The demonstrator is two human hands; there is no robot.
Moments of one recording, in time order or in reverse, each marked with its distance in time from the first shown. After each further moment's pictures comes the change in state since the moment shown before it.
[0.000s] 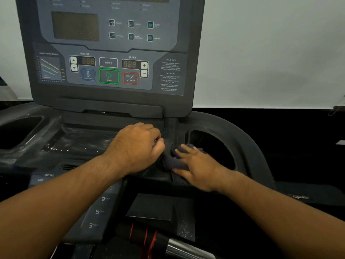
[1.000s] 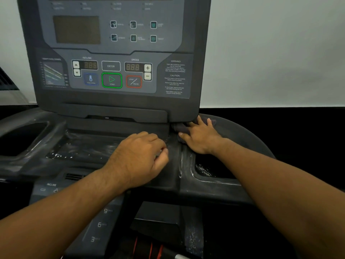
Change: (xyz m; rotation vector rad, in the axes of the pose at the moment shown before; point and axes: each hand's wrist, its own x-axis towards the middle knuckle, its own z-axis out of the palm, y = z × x) left_hand -0.006 -0.002 0.002 -0.045 0.018 0.054; right_hand 0.111 0.067 -0.008 -0.096 0.077 0.156
